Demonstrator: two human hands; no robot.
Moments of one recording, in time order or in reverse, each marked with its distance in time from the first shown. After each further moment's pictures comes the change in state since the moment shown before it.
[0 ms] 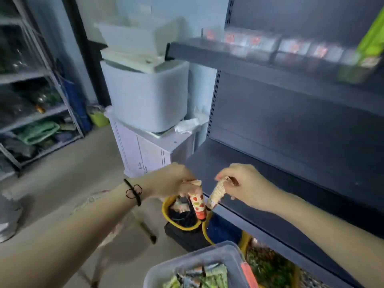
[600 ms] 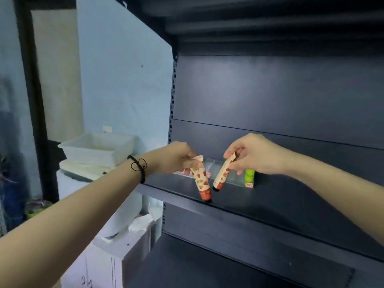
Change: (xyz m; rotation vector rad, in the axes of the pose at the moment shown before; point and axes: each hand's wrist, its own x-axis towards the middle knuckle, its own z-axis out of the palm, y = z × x) left_hand 0.074 0.207 -0.285 0.173 0.308 0.242; right_hand -0.073 -0.099 -0.349 -0.183 0.383 0.016
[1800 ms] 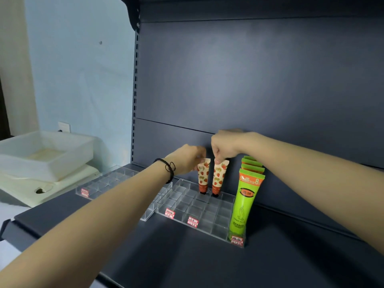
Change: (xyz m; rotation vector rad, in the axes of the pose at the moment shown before) left_hand 0.293 -0.077 0.083 0.071 0.111 -0.112; right_hand 0.265 0.196 -0.012 -0.733 -0.340 -0.051
